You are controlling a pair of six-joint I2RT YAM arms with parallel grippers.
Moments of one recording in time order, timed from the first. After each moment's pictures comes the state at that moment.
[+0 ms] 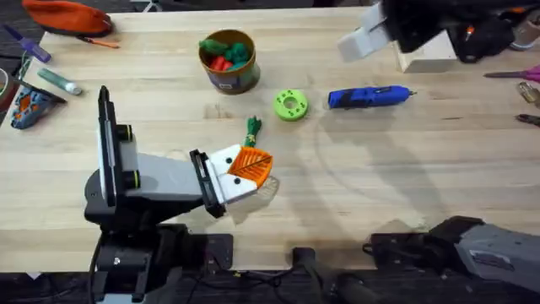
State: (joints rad) left arm -0.01 0.01 0.02 -0.13 1.16 0.01; right arm 0.45 1.33 1.48 -1.02 0.16 -0.15
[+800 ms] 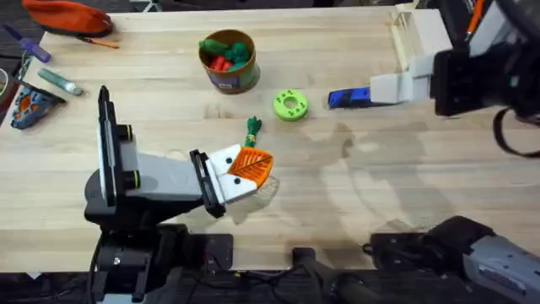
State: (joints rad) left arm -0.01 0.01 0.02 -0.13 1.16 0.01; right arm 0.45 0.97 1.18 -1.09 0.16 0.22
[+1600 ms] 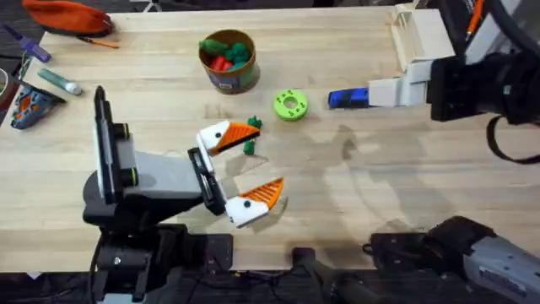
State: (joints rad) left arm -0.01 0.01 0.01 -0.10 1.13 -0.03; right arm 0.45 0.95 1.14 -1.07 0.16 0.25
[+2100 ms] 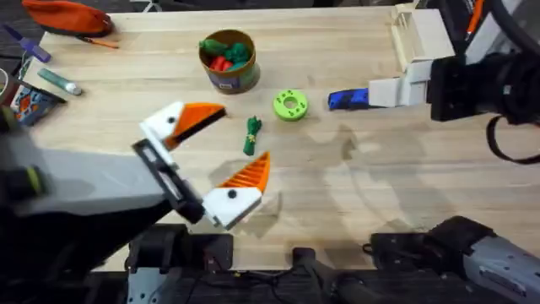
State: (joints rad) left arm -0.01 0.07 0.47 -0.58 0.83 0.05; right arm 0.45 0.95 1.14 -1.07 0.16 0.25
